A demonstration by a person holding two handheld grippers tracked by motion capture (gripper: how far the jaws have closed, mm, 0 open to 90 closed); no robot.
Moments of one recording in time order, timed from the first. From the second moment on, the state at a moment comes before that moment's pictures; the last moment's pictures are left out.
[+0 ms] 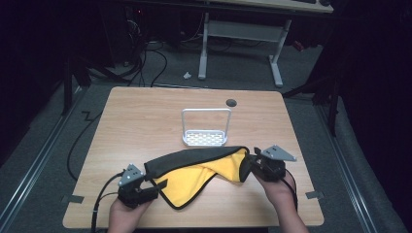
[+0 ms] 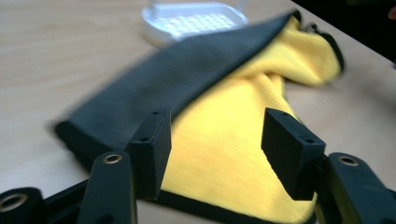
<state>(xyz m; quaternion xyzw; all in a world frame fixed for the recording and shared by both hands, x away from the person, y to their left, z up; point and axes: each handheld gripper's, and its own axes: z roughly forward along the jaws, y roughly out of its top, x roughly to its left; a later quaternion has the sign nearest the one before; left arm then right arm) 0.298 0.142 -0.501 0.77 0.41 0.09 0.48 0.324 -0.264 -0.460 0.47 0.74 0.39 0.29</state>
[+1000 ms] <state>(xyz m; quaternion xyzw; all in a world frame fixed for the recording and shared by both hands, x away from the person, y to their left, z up) 0.293 0.180 -0.528 0.83 0.41 0.15 0.36 0.278 -0.240 -0.483 0.43 0.76 0.38 0.31</state>
